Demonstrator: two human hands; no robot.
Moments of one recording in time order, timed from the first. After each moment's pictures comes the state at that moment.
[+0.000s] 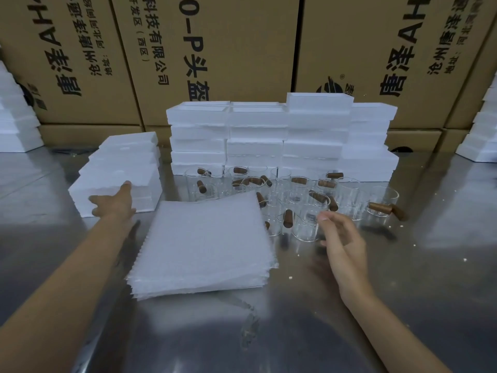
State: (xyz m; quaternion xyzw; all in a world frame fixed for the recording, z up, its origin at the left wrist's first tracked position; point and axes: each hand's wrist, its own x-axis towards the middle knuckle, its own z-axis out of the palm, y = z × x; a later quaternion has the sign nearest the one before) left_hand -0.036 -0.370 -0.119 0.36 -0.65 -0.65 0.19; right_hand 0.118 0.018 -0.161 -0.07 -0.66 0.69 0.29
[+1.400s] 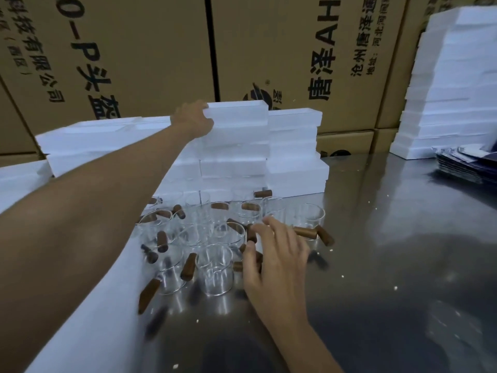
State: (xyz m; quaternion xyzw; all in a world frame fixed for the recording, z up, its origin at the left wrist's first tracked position) left_hand -0.196 -0.013 0.038 -0.11 -0.95 -0.23 0.18; right_hand 0.078 0.087 -0.157 -0.05 -0.88 0.25 0.39
